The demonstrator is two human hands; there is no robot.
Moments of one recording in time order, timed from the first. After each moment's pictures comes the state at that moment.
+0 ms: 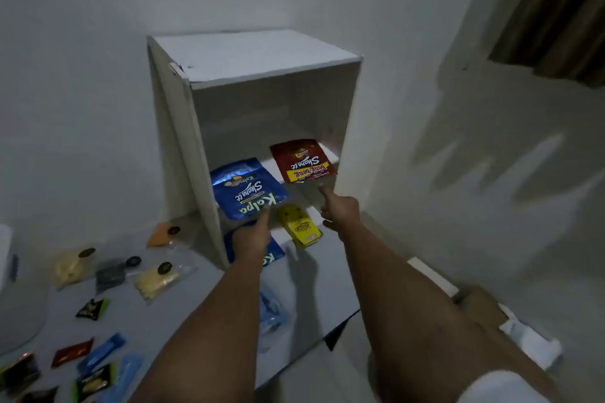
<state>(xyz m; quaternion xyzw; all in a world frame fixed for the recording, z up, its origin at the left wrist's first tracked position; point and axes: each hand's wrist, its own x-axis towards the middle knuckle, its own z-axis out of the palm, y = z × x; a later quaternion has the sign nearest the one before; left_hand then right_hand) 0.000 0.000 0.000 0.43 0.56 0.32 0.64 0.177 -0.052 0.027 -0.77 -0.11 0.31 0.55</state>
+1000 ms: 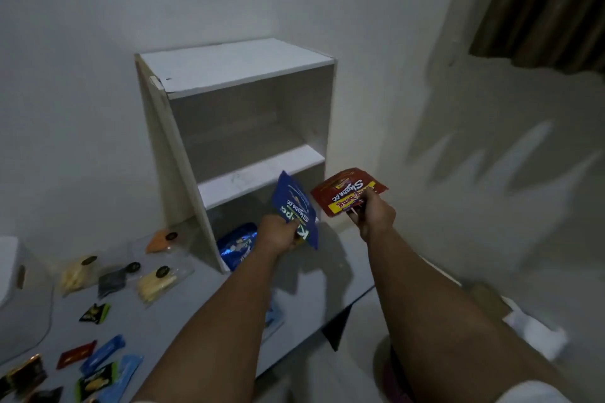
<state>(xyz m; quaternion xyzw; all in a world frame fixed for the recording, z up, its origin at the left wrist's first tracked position) 0.051 -0.049 0.039 0.63 0.51 0.21 0.54 0.239 -0.132 0.046 -0.56 0.05 0.32 0.76</state>
